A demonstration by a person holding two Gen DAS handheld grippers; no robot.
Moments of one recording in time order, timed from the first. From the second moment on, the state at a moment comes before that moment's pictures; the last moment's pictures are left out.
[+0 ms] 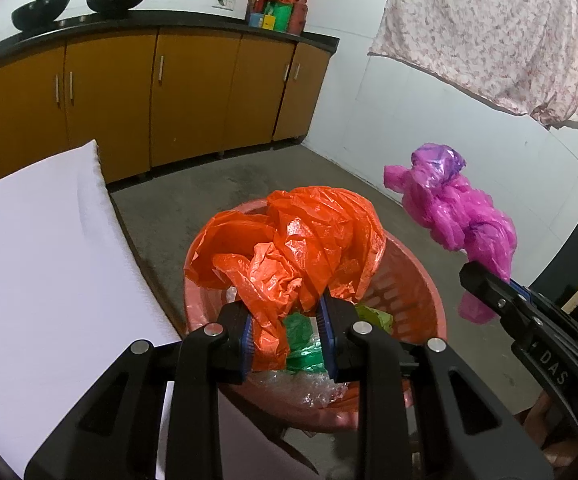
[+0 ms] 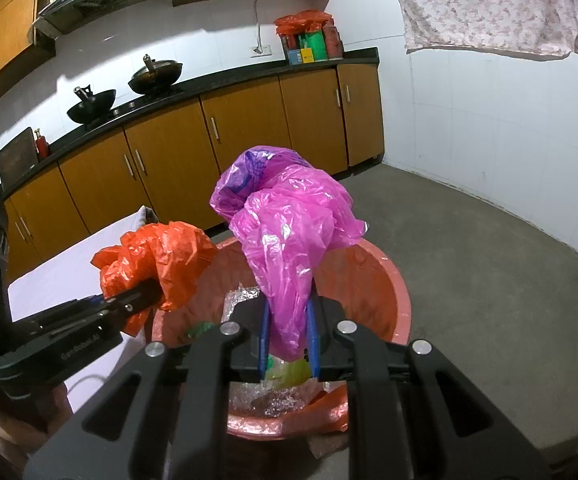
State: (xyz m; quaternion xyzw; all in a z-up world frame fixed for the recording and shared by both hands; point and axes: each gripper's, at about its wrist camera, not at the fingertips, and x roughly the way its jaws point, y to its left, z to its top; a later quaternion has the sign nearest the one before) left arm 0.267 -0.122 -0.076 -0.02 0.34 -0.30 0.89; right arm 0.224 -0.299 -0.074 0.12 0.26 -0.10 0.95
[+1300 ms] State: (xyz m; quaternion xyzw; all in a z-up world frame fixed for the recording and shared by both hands) left arm 0.132 0.034 -0.005 -0.02 0.21 -0.11 0.97; right arm 0.101 -0.251 -0.015 0.07 0.17 -0.12 0.98
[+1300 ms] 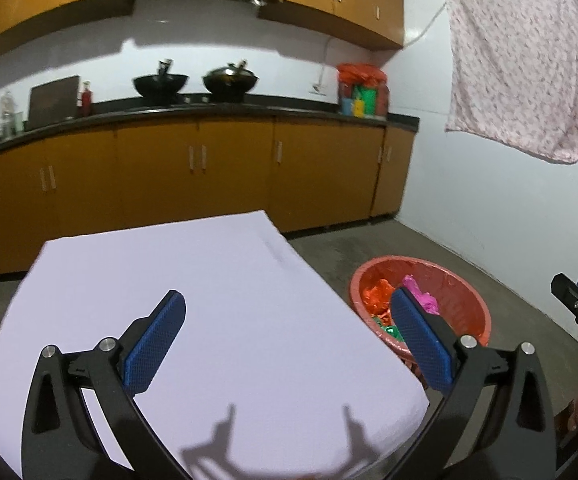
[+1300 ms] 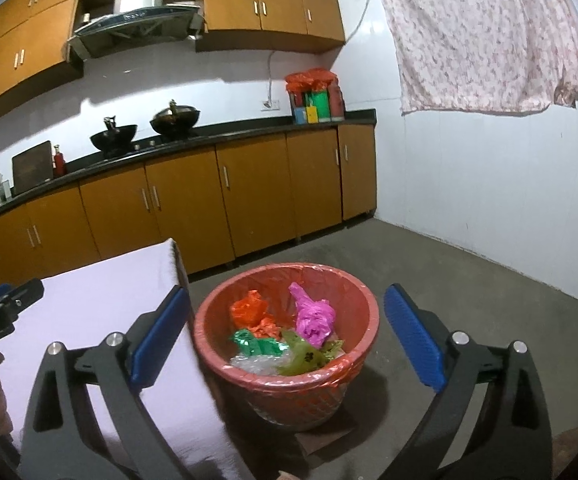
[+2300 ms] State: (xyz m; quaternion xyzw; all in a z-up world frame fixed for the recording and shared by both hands) left arm 0.036 0.075 -0.005 0.00 0.19 -0.04 0.98; right arm -0.002 -0.178 0.012 -0.01 0.13 -0.12 0.98
